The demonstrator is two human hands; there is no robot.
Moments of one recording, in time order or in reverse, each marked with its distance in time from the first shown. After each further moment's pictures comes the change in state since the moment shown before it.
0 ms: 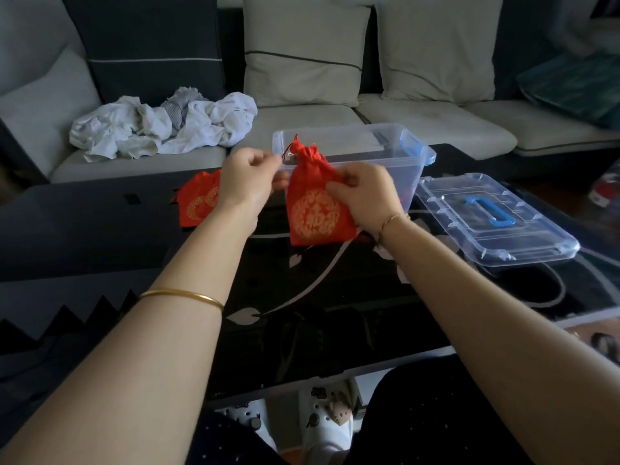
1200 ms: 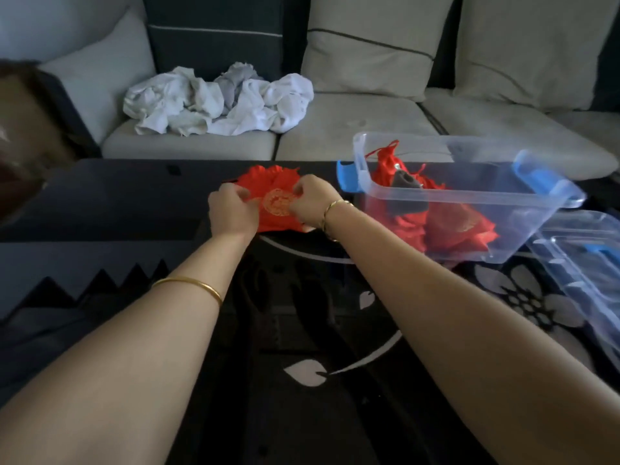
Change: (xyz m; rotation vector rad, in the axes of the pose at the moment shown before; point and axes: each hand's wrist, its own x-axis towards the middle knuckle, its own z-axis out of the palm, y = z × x) left_hand 0.115 -0.109 -0.115 0.597 0.319 -0.135; right_hand 0.103 -0.055 0.170 -0.109 -0.537 0.048
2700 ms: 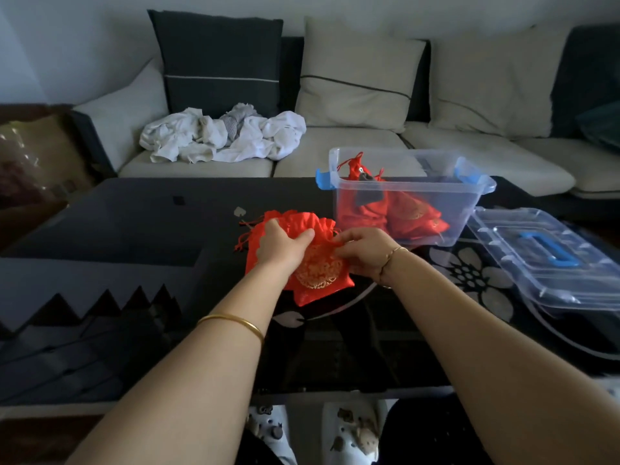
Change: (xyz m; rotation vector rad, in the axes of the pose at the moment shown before) left_hand -0.145 0.032 0.006 -0.112 -0.251 -0.064; right_hand -0.135 0.081 -0.016 0.694 0.022 0.254
